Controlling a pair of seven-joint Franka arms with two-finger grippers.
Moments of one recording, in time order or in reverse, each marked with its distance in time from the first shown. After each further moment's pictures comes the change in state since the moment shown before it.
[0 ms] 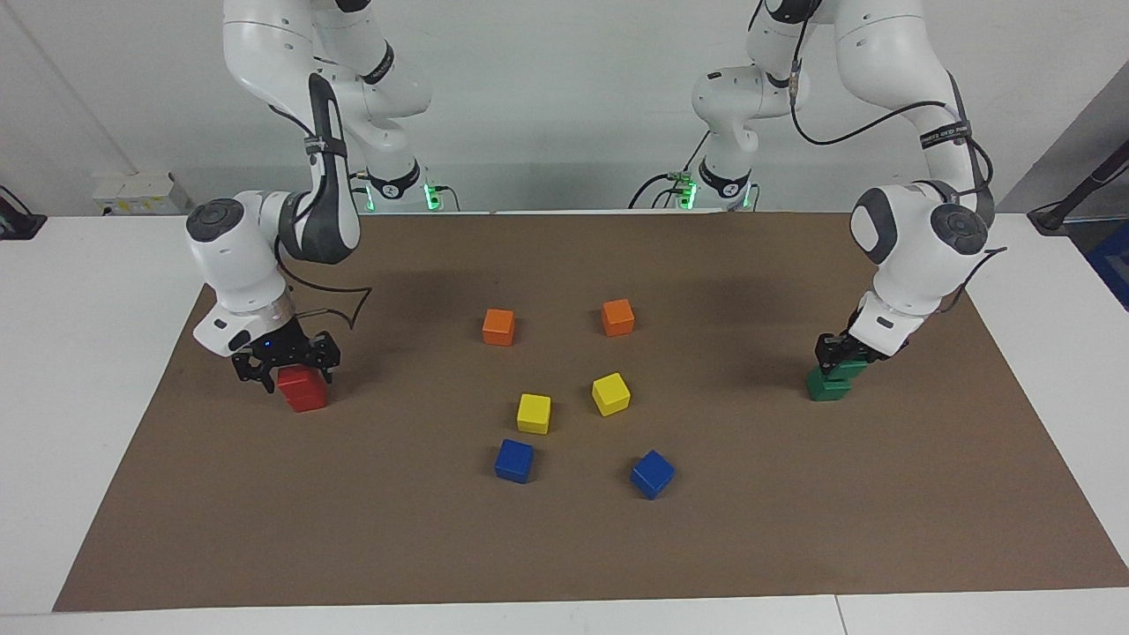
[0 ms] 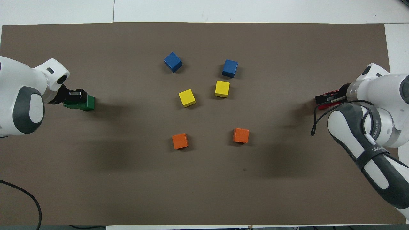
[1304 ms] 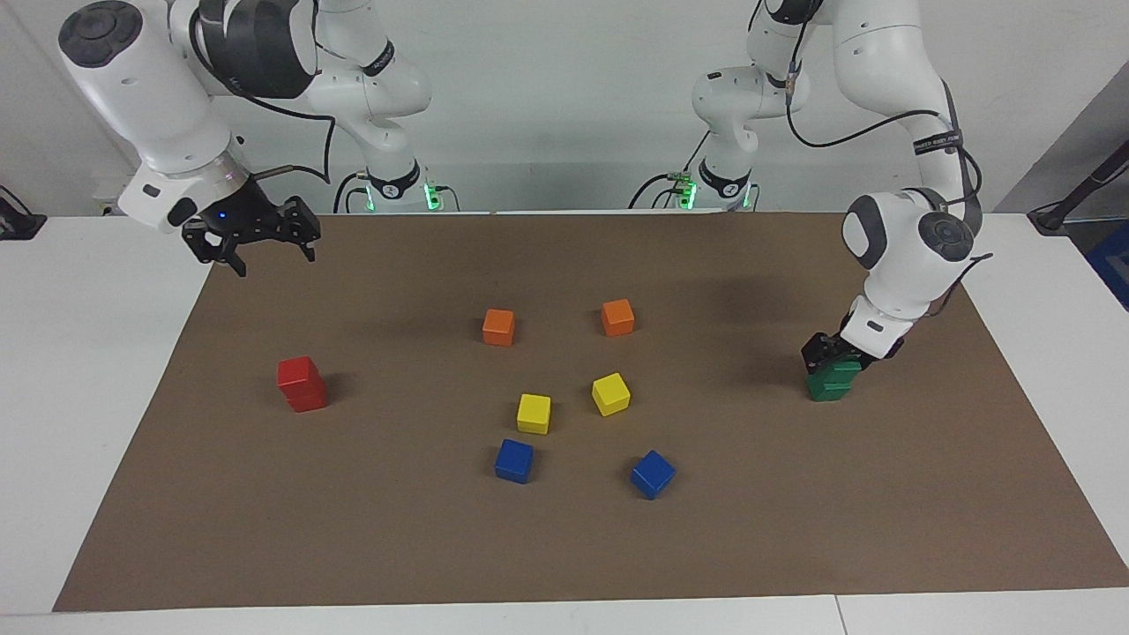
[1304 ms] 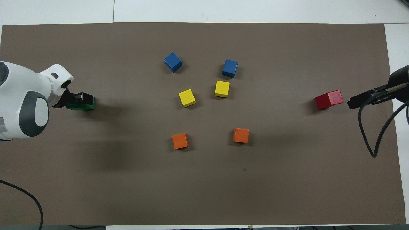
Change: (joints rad) left arm 0.000 -0.016 0.002 -0.007 0.000 -0.030 0.003; right arm 0.055 -0.165 0.002 0.459 -0.040 -0.865 0.054
